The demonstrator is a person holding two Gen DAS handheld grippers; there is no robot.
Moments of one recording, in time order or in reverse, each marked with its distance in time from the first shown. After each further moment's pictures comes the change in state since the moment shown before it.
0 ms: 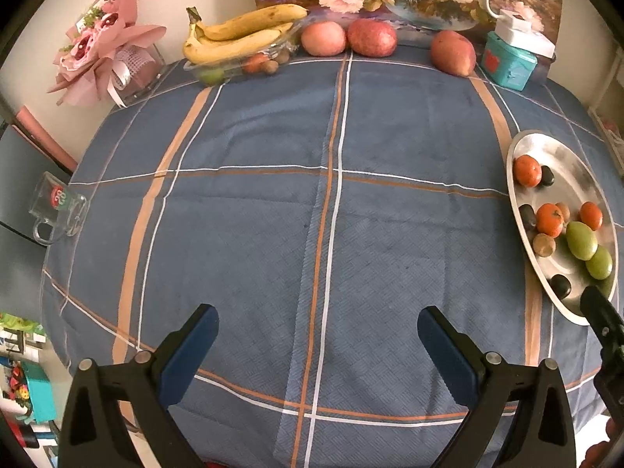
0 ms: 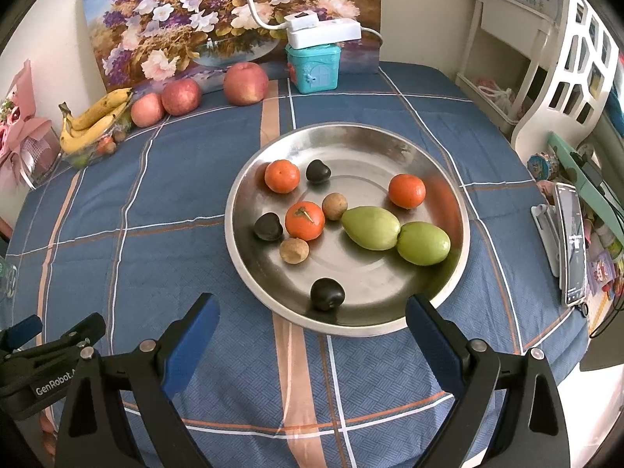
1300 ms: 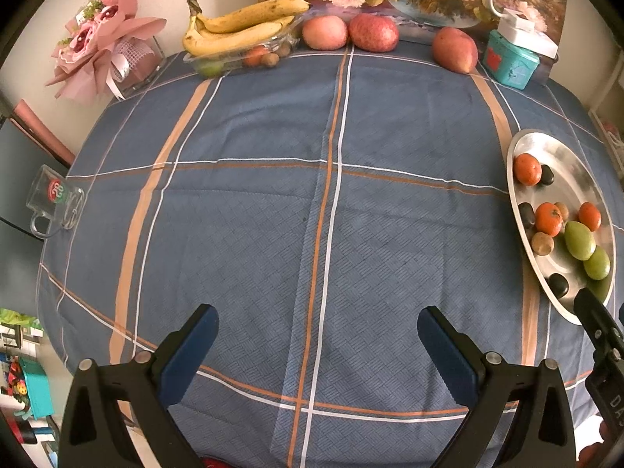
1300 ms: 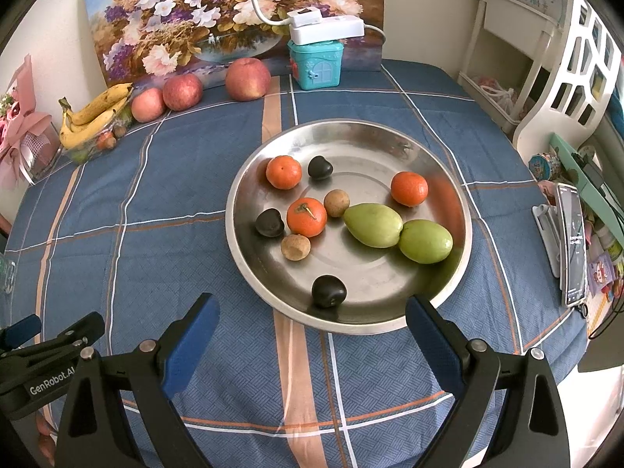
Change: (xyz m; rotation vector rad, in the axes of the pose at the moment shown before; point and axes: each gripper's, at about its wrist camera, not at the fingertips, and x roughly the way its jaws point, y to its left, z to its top) left arm 0.001 0.003 -0.001 -0.013 0.023 -0.008; right arm 0.002 0.004 0.000 -0.005 0.013 -0.005
